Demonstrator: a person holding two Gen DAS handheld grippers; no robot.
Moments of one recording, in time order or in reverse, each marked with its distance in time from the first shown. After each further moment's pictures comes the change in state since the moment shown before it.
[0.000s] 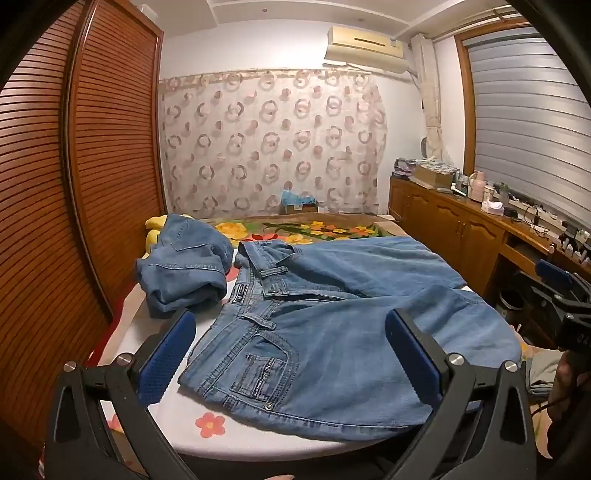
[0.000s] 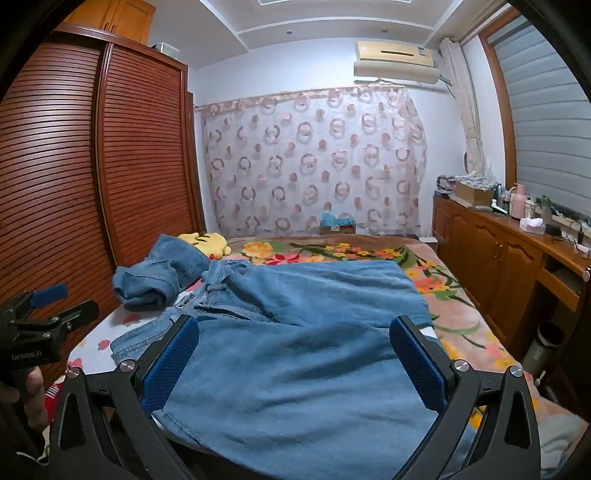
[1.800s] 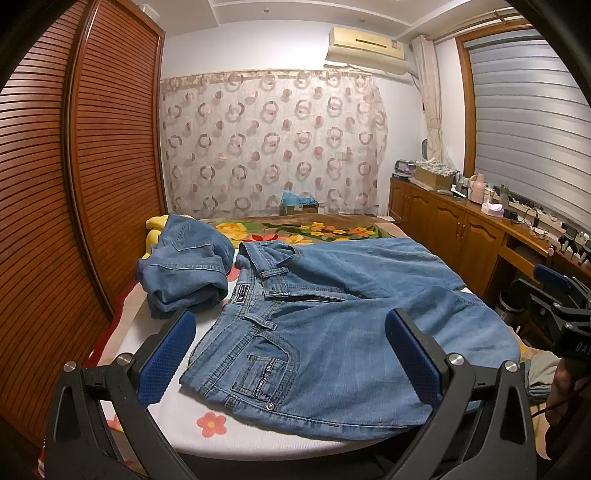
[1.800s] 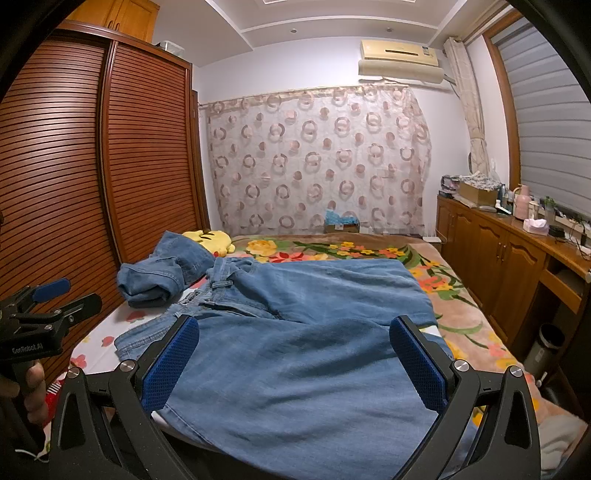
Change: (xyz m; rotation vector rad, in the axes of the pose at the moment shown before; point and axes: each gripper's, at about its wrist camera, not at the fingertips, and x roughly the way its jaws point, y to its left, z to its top) left arm 0.000 0.005 -0.003 0.004 0.014 0.003; right arm 0.002 0.002 0.000 -0.004 0.003 0.007
